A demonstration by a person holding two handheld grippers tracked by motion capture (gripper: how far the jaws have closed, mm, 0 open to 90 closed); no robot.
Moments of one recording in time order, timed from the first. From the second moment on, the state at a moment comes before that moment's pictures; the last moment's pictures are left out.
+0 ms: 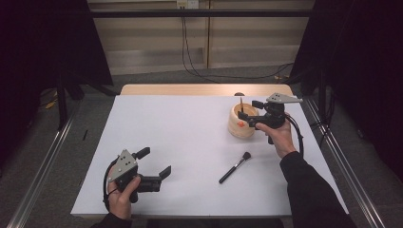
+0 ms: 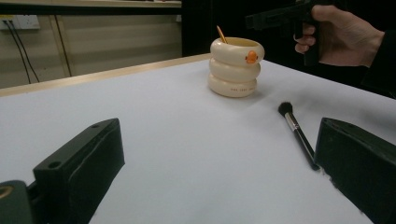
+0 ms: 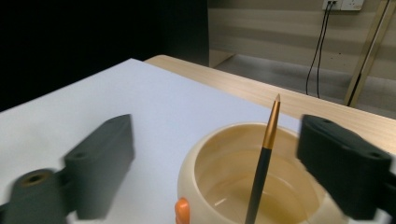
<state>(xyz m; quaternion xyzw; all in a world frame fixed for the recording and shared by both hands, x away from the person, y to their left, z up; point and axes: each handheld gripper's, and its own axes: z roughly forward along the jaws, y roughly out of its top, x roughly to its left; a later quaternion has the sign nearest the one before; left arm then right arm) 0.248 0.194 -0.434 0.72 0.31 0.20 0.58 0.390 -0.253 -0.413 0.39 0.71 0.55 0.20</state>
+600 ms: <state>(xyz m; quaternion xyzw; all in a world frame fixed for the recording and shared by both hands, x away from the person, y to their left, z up) 0.249 0.196 -0.435 0.72 0.32 0.20 0.59 0.362 -0.264 -0.412 0.39 0.70 0.55 0.23</state>
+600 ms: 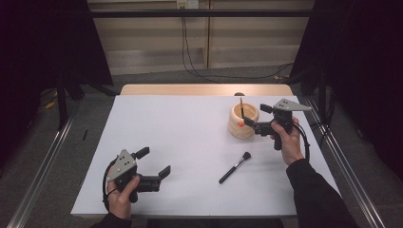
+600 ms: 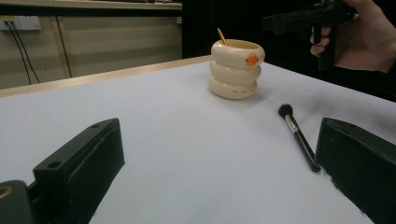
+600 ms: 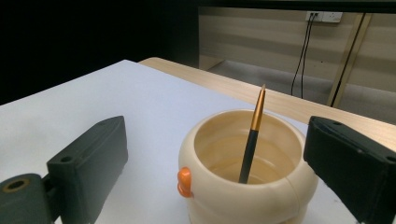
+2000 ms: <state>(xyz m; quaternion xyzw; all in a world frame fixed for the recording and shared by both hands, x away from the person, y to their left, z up) 0.246 0.199 -0.432 0.72 0.32 0.21 0.58 0.265 -0.288 -0.420 0.41 0.69 0.54 0.26</state>
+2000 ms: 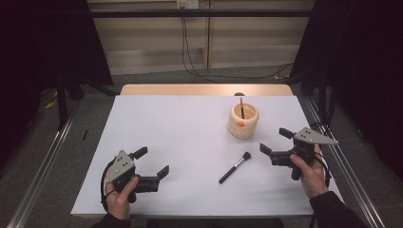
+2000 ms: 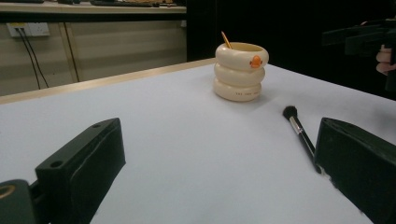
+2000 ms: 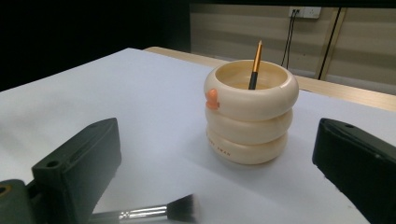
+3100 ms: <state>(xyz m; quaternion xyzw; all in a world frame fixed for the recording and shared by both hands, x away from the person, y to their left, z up) 0.246 0.201 -0.433 0.71 0.32 0.21 0.59 0.209 -0.306 -0.433 0.42 0.69 0.54 0.25</state>
